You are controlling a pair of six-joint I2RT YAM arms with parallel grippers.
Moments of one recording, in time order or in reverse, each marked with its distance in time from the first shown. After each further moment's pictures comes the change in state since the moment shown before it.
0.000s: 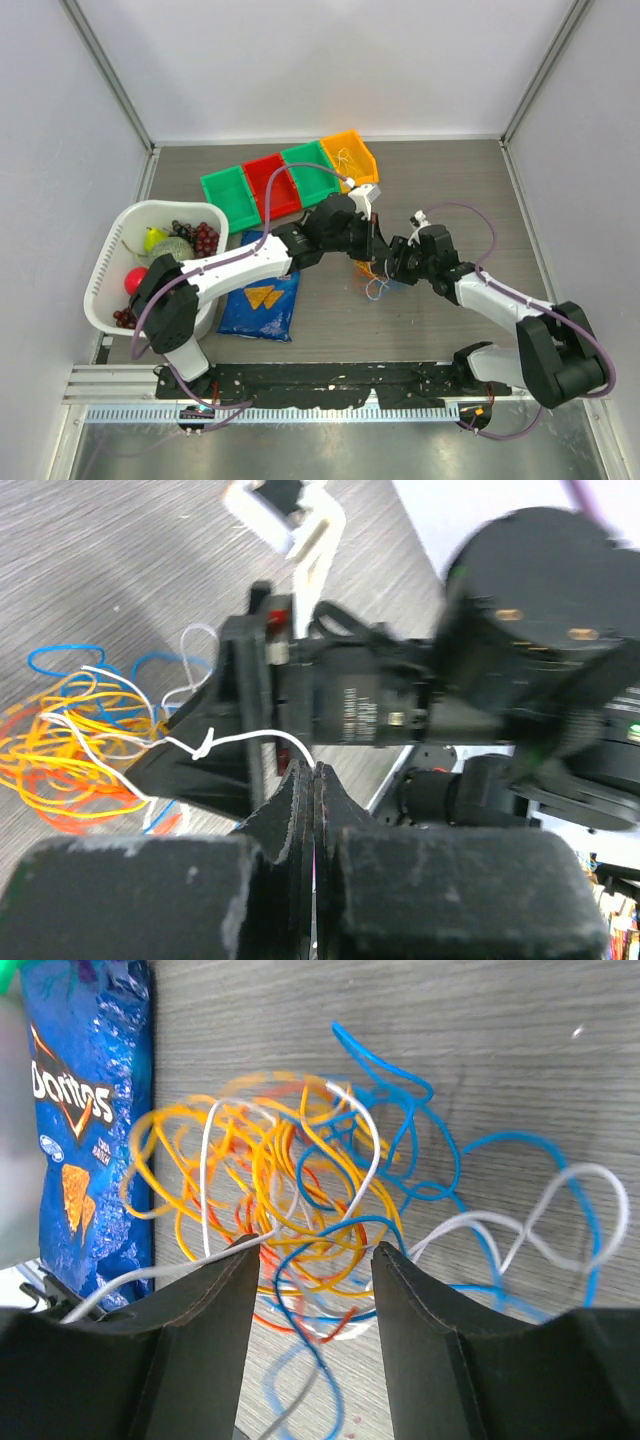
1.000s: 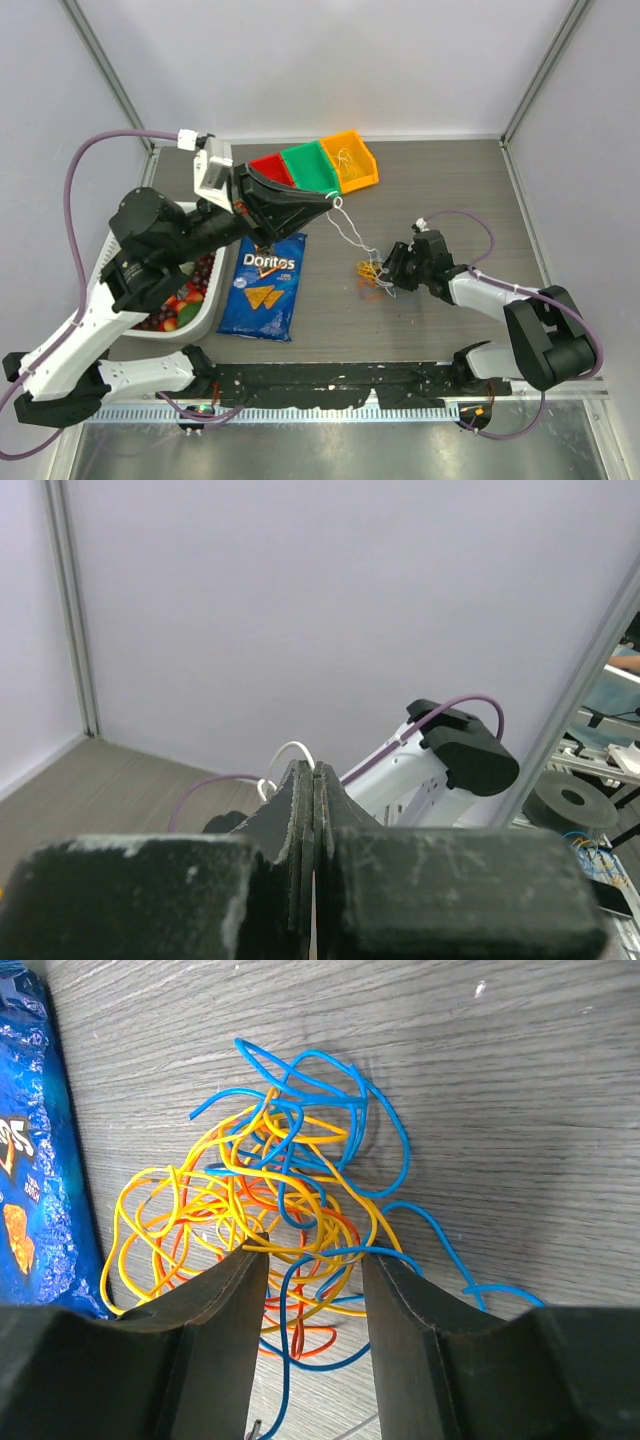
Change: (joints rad) left arm -0.026 -0.650 0.201 -0.039 0.093 0.381; right arm 0.000 0.116 -0.040 0.066 0.069 0.064
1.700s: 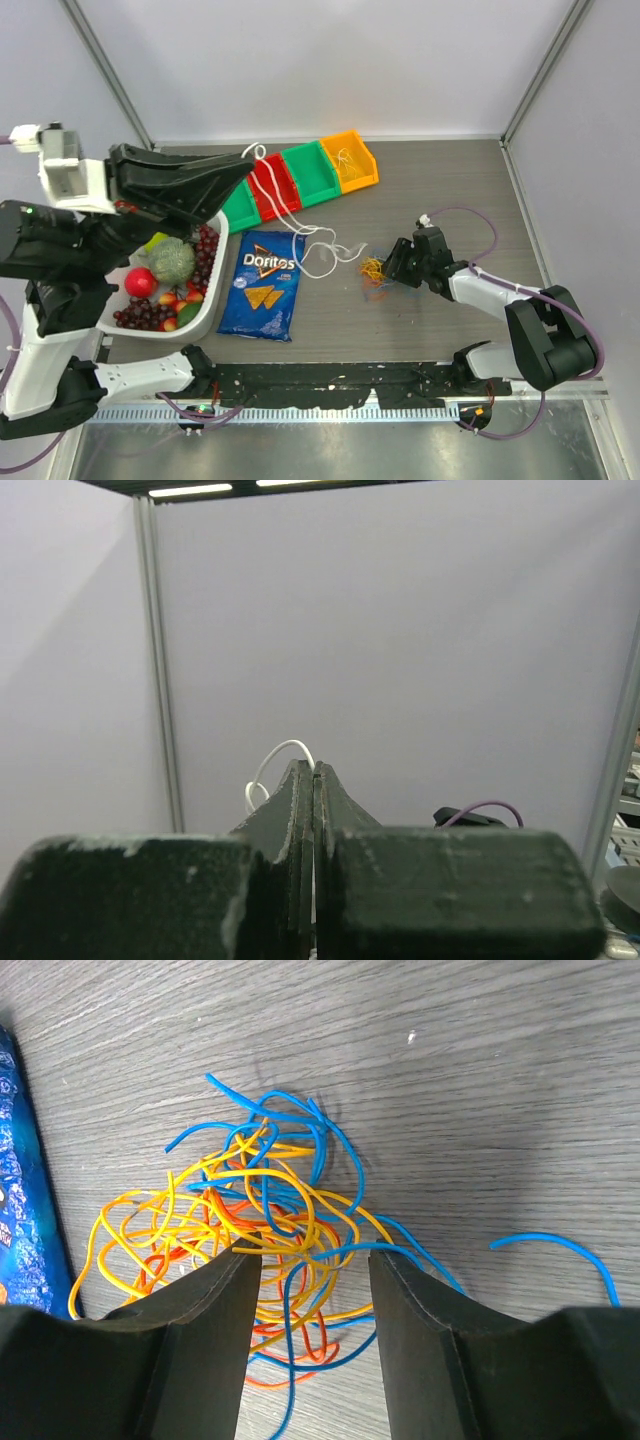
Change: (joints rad) left arm 0.000 -0.018 0.304 -0.071 -0.091 0.113; right arm 0.000 -0.001 0.037 -0.057 0.111 -0.006
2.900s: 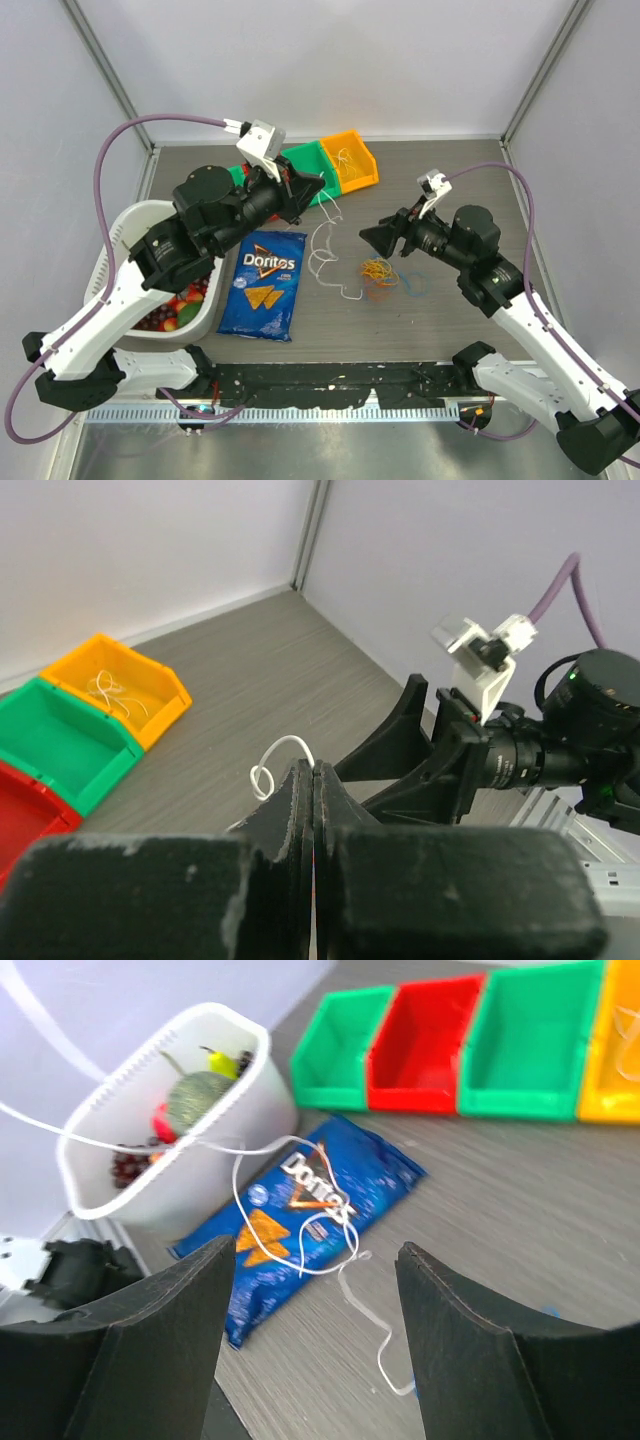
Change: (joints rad) left arm 0.000 0.136 -0.207 -0.237 -0.404 -0.080; right arm 0.136 -0.497 0.324 -0.164 -0.195 -0.334
